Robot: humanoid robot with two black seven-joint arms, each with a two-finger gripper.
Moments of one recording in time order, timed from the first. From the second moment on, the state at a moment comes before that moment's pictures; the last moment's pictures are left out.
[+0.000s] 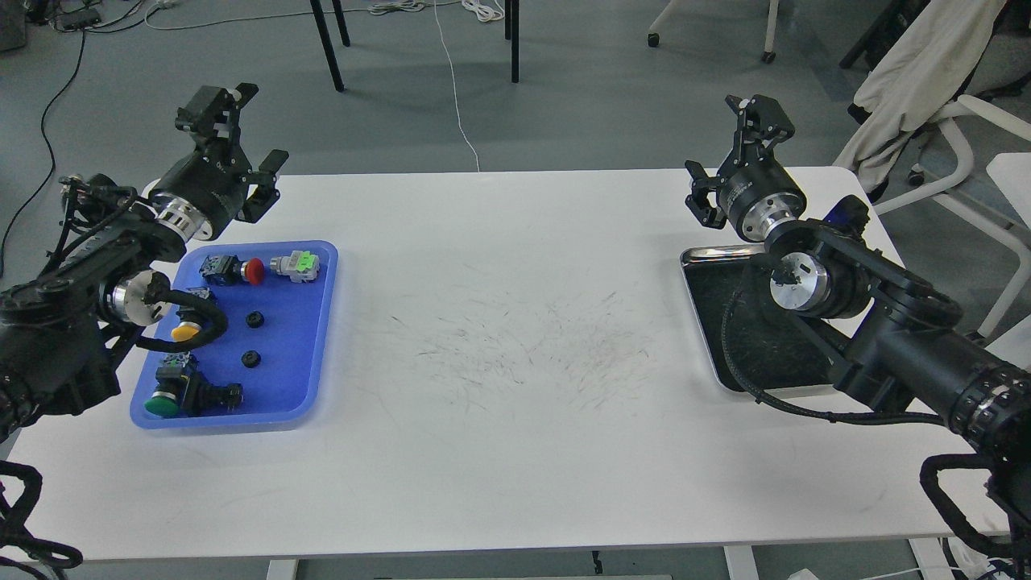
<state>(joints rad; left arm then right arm) -0.91 0.38 -0.32 -0.45 0.08 -0.37 -0.45 0.87 -0.25 0.52 0.72 0.00 -0.02 0.31</state>
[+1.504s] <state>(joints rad) -0.98 0.37 -0.28 -0.43 0.08 -0.25 -0.37 0.89 -0.25 0.52 0.72 0.00 -0.03 0.31</state>
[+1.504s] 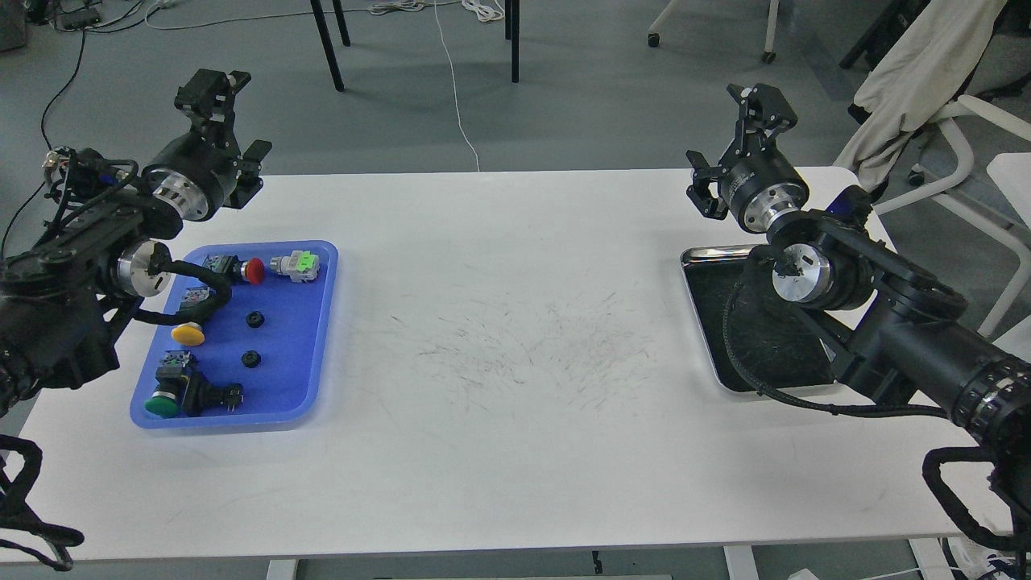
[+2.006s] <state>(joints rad) -0.98 0.39 -0.25 -0.43 0.09 -0.26 -0.41 0.89 -0.25 0.52 0.72 0.00 -0.03 0.31</state>
